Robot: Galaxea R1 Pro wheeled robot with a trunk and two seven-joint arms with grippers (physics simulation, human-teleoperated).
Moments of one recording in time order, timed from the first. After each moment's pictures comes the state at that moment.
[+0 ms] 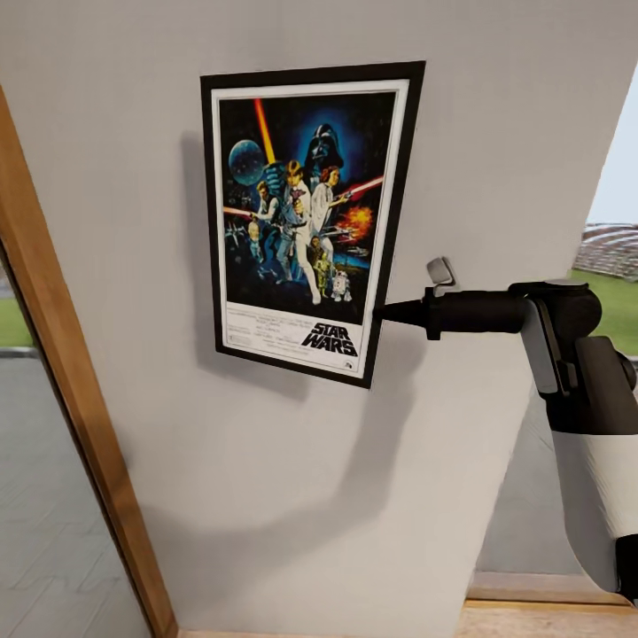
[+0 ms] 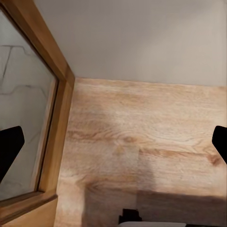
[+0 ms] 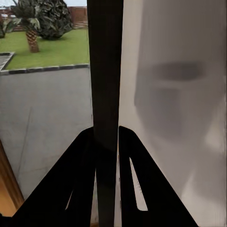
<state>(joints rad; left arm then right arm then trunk) 0.04 0.06 0.08 -0.69 0.00 -0.06 -0.01 -1.04 -0.25 0.08 -1.49 -0.19 0.97 1.28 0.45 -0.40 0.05</state>
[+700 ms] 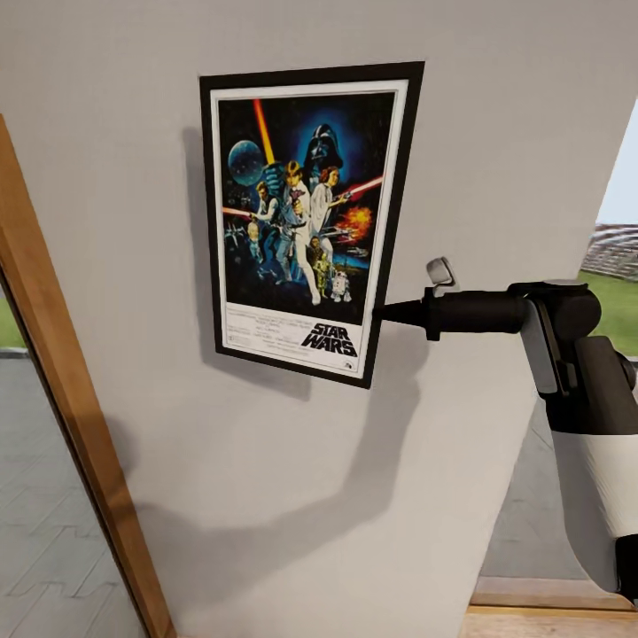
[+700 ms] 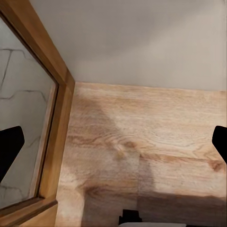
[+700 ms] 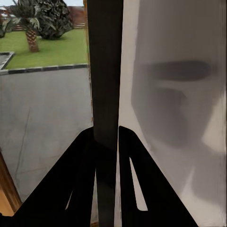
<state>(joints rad) 0.04 0.06 0.08 -0.69 0.00 -0.06 -0.01 -1.04 -0.25 0.08 -1.49 -0.19 0.97 1.28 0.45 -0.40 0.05</state>
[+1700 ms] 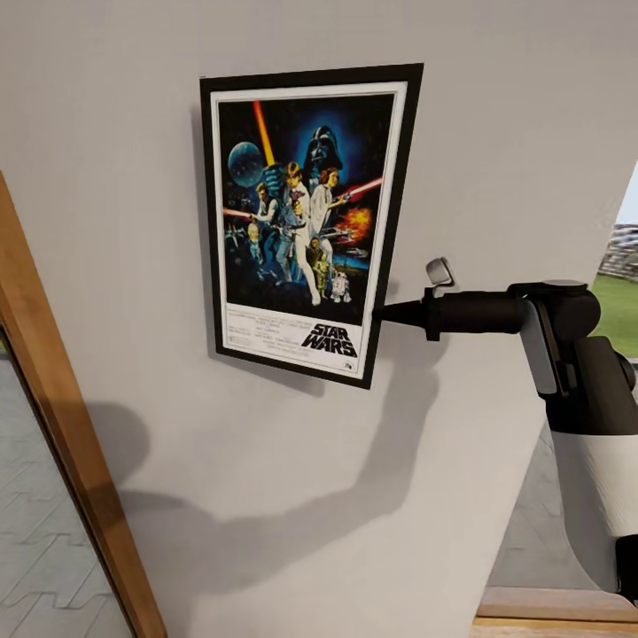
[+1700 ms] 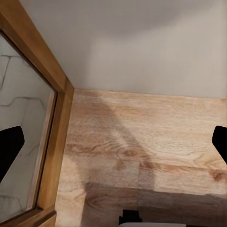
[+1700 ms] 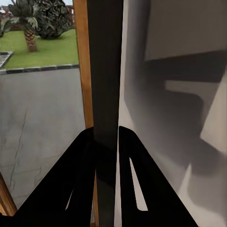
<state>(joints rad) 0.04 0.06 0.08 -0.69 0.00 -0.06 -0.01 -1.04 -0.25 0.09 -1.49 -0.18 0.97 1.28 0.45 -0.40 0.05</state>
